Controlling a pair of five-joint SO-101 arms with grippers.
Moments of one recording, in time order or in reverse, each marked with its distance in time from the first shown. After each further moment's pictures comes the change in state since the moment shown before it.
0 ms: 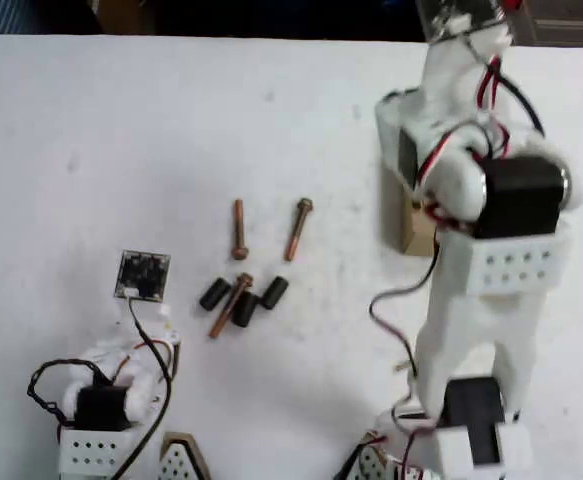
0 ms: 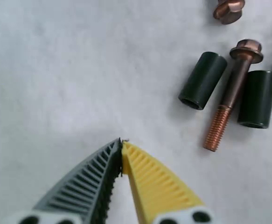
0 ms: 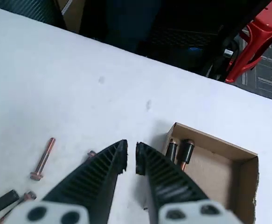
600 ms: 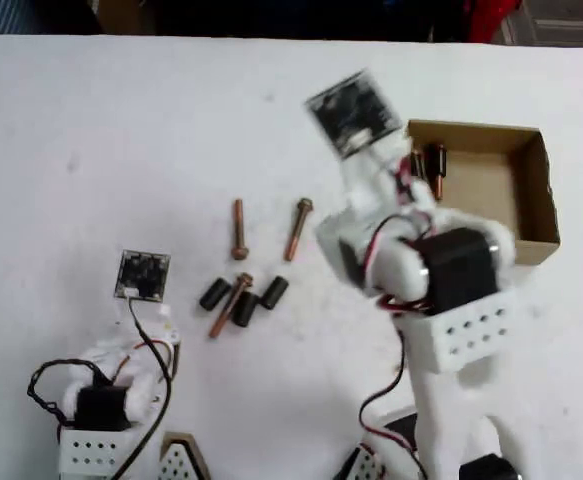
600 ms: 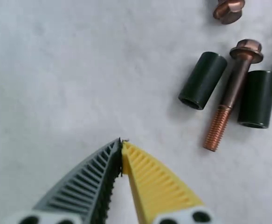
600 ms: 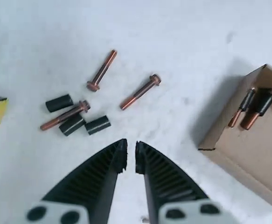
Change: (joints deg) left arm 0.0 0.0 0.0 0.0 0.0; right arm -14.8 -22.7 41.9 -0.3 0.0
